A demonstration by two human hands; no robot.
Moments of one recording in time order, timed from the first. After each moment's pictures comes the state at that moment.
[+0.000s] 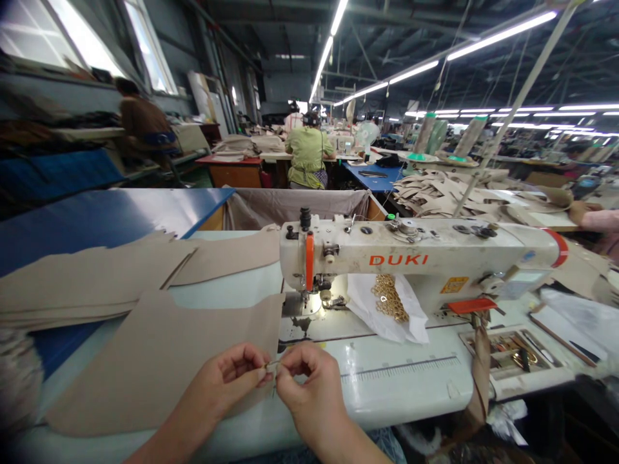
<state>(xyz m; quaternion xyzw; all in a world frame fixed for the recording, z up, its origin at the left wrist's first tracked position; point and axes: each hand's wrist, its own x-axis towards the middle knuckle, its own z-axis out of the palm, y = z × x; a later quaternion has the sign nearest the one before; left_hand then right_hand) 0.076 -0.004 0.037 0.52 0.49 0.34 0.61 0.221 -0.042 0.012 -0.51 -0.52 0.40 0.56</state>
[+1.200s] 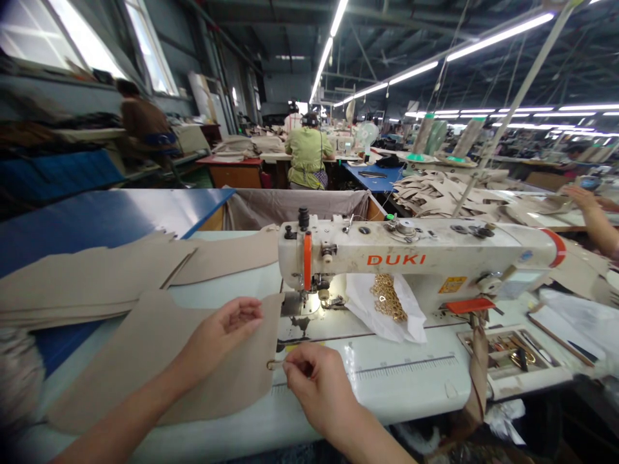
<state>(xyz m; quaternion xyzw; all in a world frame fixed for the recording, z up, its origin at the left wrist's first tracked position) 0.056 0.047 0.036 0.70 0.47 0.34 0.40 0.242 -0.041 0.025 -0.55 -0.61 0.39 0.41</state>
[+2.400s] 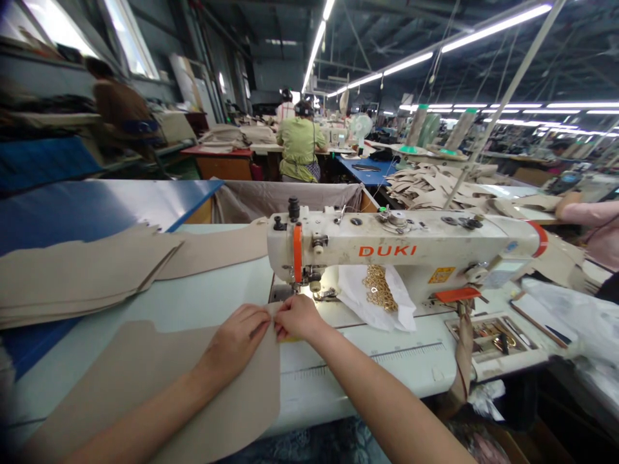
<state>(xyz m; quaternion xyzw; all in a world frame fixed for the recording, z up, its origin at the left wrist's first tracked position) 0.080 0.052 -0.010 0.88 0.32 0.34 0.01 0.231 0.058 0.005 -0.62 -0.48 0.57 0.26</state>
